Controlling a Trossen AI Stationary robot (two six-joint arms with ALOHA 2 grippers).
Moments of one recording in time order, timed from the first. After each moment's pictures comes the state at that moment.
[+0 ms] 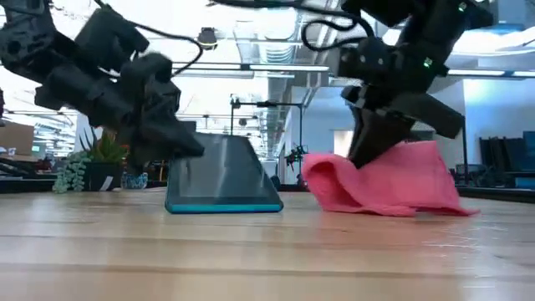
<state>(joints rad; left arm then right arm) -0.05 1.44 0.28 0.63 -0.10 -0.77 0.28 1.69 0.98 -0.36 0.42 -0.01</state>
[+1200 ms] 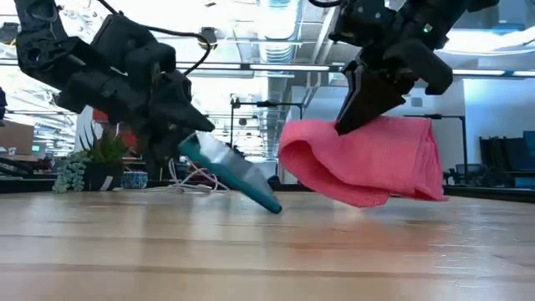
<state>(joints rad) 0.07 1.44 0.30 0.74 0.11 -0.66 0.30 1.60 0.98 -0.34 0.42 0.06</state>
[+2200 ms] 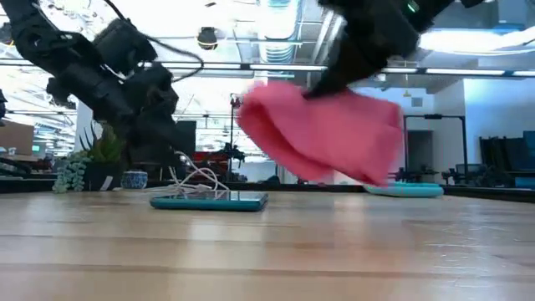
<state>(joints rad) 0.08 1.19 0.31 0.30 0.06 -0.63 0.29 1.60 0.98 0.09 0.43 -0.04</state>
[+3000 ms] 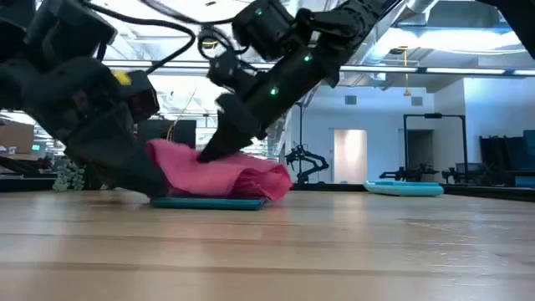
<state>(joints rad) -0.35 1.60 0.32 0.68 -0.25 -0.67 0.02 2.12 1.41 0.06 0.28 -0.07</state>
